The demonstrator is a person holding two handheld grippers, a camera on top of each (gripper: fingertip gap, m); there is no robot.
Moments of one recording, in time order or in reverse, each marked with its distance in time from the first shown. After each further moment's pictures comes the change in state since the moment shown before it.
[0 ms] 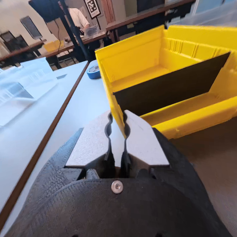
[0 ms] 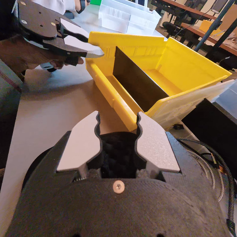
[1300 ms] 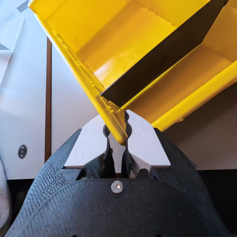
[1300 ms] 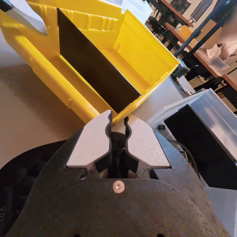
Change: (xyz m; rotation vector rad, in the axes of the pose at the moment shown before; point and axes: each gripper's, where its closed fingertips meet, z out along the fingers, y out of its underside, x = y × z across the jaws) left arm 0.007 0.033 -0.078 -0.537 0.086 0.105; right arm 0.006 0.006 0.013 -0.087 0.141 -0.179
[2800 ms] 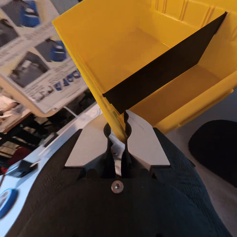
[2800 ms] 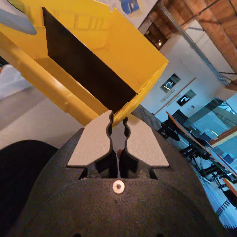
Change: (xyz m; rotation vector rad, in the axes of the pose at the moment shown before) left arm 0.334 -0.319 -0.049 0.778 0.320 0.345; right arm 0.225 0.125 -0.361 -0.125 0.929 -0.023
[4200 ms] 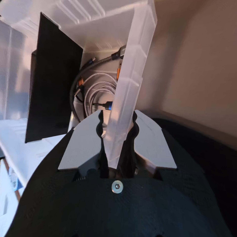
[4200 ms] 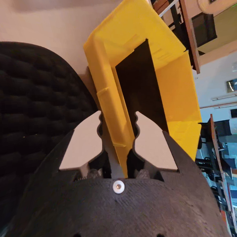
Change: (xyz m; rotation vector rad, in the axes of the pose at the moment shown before) left arm -0.010 0.216 -0.036 -0.545 0.317 0.318; right arm -0.085 0.129 0.022 -0.334 -0.470 -0.306
